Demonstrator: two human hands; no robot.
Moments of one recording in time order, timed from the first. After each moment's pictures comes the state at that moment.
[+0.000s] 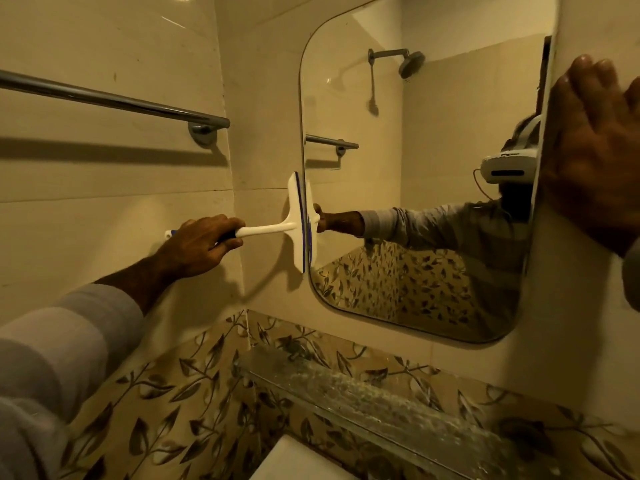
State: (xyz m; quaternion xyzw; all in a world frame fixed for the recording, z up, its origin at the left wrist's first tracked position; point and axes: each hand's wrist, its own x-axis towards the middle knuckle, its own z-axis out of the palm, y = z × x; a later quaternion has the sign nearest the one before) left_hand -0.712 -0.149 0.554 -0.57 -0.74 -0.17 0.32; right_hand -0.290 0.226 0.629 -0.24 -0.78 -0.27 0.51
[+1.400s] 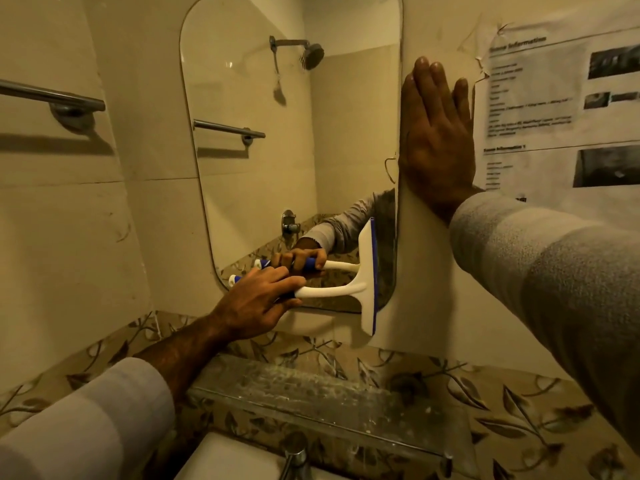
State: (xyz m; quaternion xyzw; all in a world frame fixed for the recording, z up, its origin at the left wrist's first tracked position) left_hand -0.530 -0.002 0.457 -0.72 -0.63 -0.18 0.24; right_hand -0.286 0.178 0.627 -0.27 -0.73 -0.32 0.55
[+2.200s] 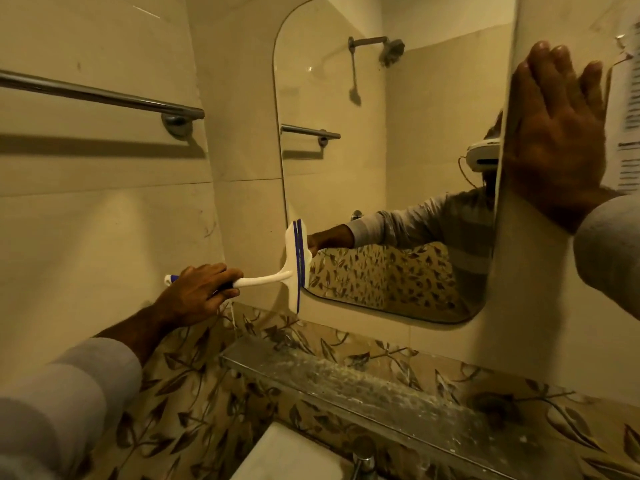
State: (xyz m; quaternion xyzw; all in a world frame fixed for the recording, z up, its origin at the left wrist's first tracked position) left_hand -0.699 -0.144 0.466 -0.56 -0.78 -0.10 0.26; right_hand -0.291 0.200 0.625 -0.22 -0.72 -0.29 0.59
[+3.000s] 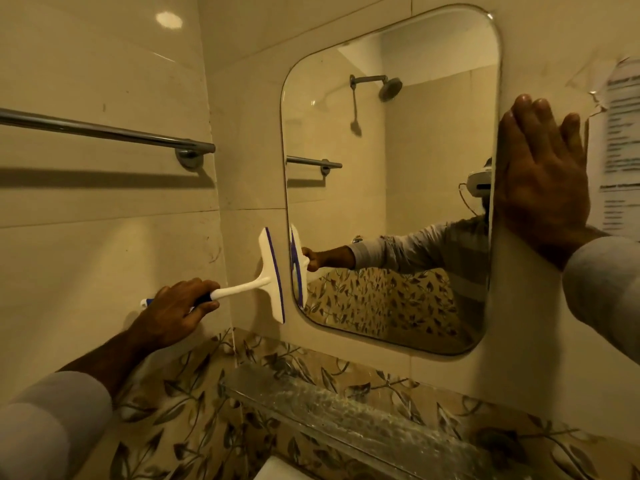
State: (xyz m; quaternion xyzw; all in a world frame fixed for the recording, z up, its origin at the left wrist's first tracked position) left_hand -0.701 -0.174 0.482 -0.53 -0.76 -0.22 0.28; right_hand -0.289 0.196 0.626 -0.22 -0.73 -0.29 0.59
